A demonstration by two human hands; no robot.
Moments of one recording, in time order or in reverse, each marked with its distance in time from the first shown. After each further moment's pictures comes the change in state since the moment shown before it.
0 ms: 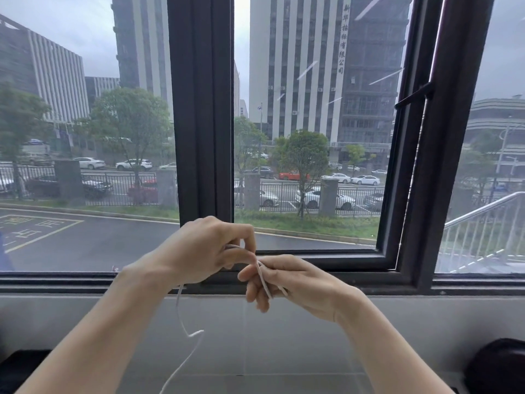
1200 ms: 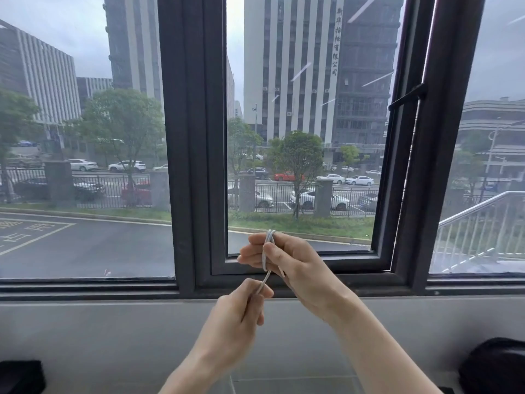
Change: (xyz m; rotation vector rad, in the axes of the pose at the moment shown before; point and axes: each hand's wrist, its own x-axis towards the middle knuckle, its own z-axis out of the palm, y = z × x) left_hand -0.028 0.035 0.130 -0.584 0.215 -0.392; right_hand 0.014 0.008 -0.011 0.112 0.290 -0.252
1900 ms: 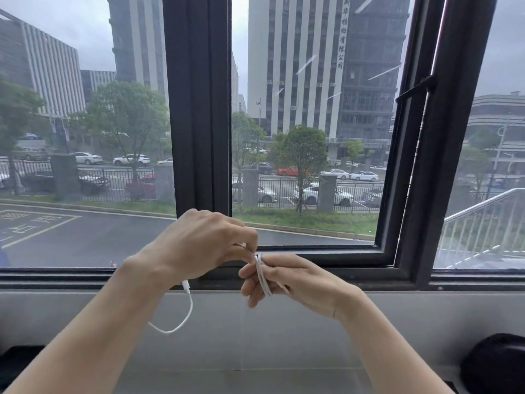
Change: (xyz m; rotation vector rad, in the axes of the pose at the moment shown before) left_hand 0.053 0.063 -0.111 0.897 -0.155 0.606; right_hand -0.014 -0.001 0.000 -0.069 -0.291 0.286
